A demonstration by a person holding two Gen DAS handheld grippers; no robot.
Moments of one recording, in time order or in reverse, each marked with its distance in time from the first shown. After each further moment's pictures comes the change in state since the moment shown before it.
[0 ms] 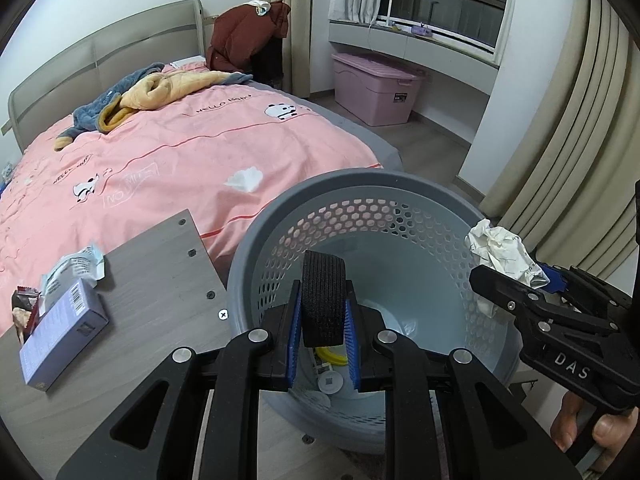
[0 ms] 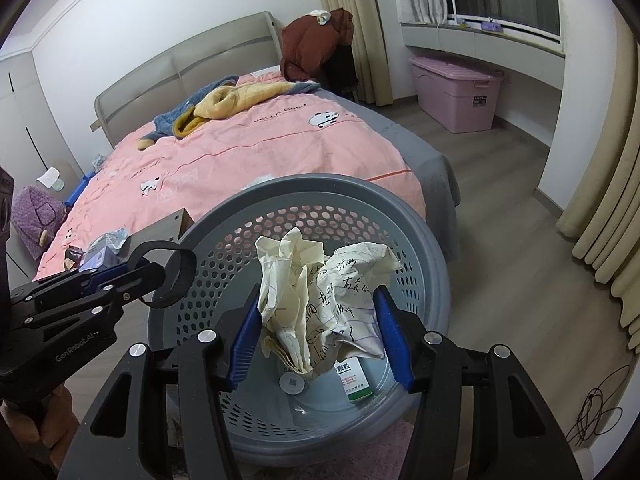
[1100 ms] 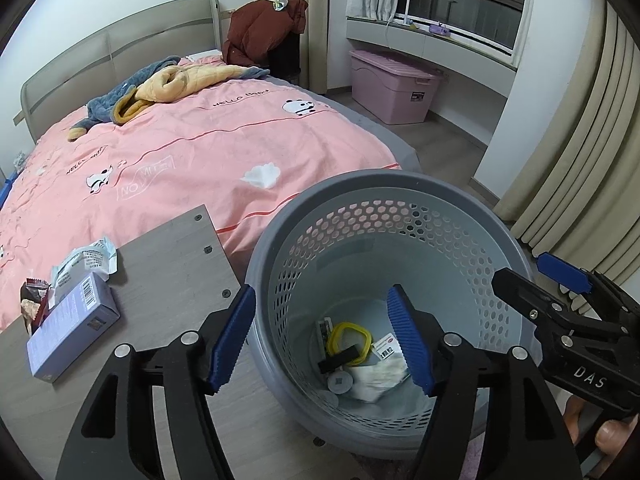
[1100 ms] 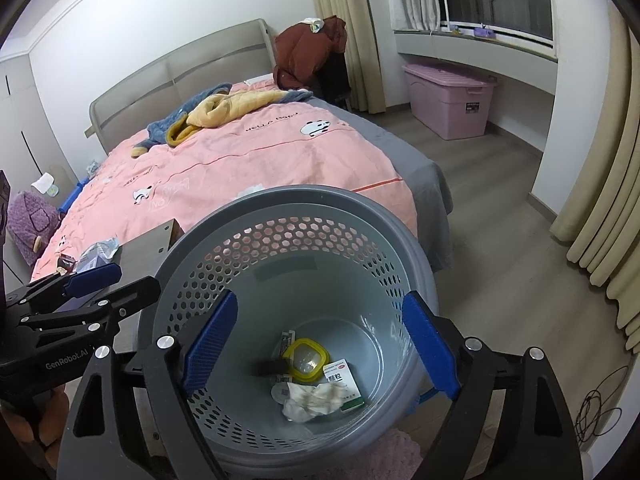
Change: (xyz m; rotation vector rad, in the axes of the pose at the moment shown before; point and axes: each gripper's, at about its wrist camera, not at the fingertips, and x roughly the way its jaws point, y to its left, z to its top) left arm 0.001 0.008 0.003 -0.032 0.010 0.054; right arm -0.002 -0.007 0.005 0.008 -0.033 -0.028
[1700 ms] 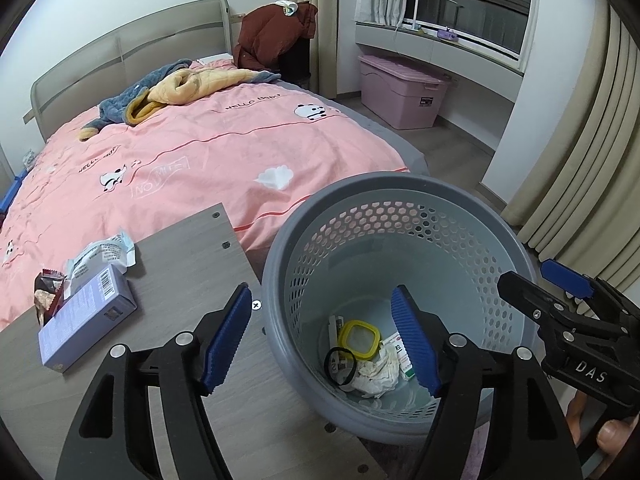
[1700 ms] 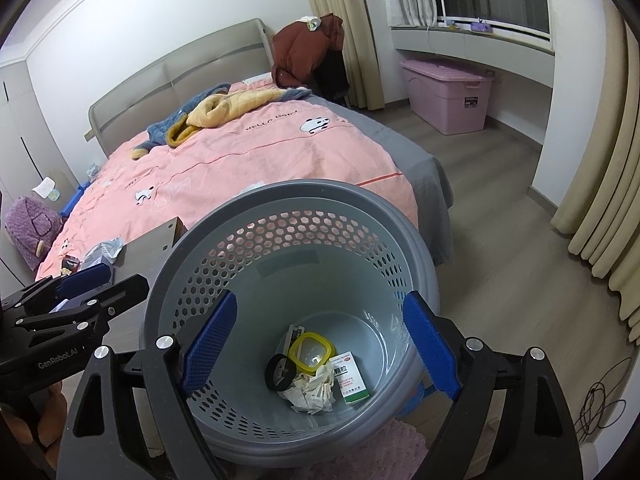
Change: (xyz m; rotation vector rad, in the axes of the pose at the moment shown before) left arm -0.014 0.005 -0.009 -0.017 -0.019 0.034; right arm -0.005 0.001 -0.005 0.017 0.008 0.008
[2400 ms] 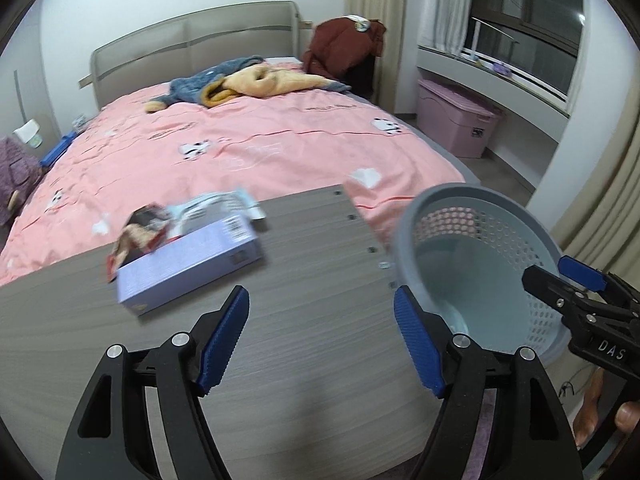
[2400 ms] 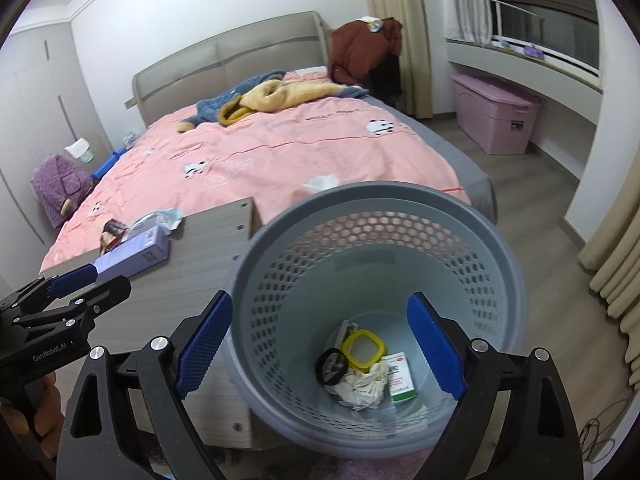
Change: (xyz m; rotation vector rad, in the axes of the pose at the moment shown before) left arm -0.059 0.097 -0.051 -0.170 -0.055 0.137; right arm -0.006 0.084 -0.008 -0.157 0.014 0.103
